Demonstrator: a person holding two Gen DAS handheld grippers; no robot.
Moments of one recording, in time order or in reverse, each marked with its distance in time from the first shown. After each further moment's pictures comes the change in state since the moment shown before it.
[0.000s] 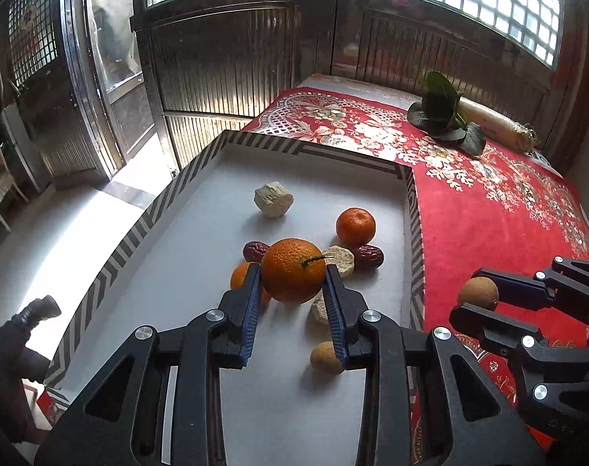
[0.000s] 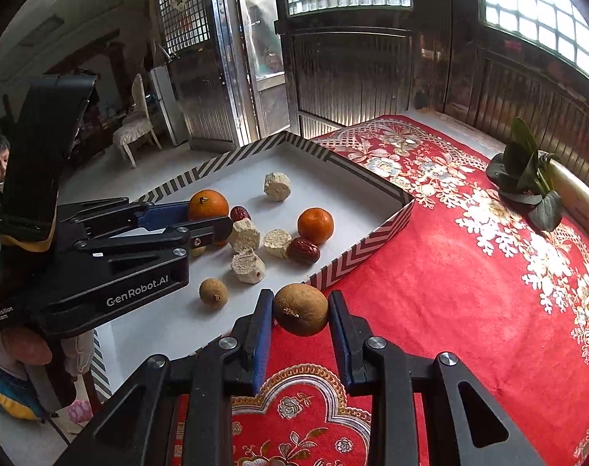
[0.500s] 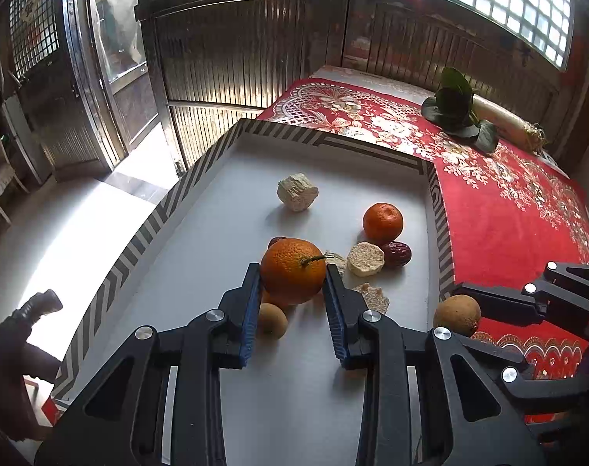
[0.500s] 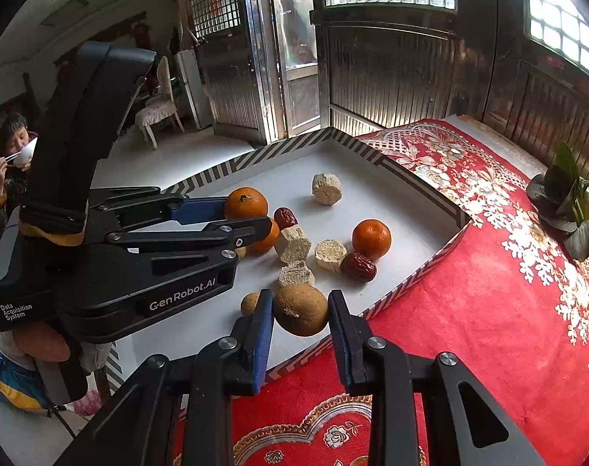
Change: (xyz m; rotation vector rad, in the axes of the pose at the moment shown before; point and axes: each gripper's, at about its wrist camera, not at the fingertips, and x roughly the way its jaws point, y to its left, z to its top) left arm 0.009 0.018 0.002 -0.010 0.035 -0.002; right arm 0.026 0.031 0.014 -0.080 0.046 0.041
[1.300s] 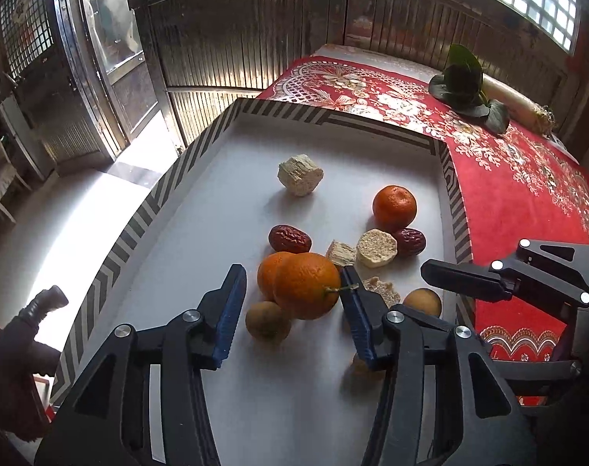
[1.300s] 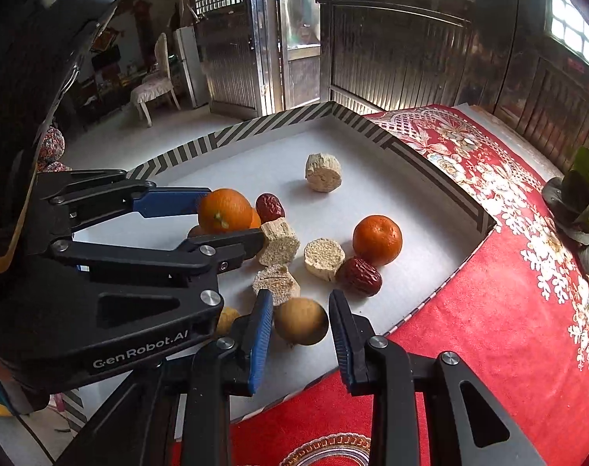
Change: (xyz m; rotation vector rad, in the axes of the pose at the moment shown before) left arm 0.016 -0.001 0.002 0.023 0.066 0.028; right arm 0.040 -0.007 0.008 -0.029 0.063 -0.023
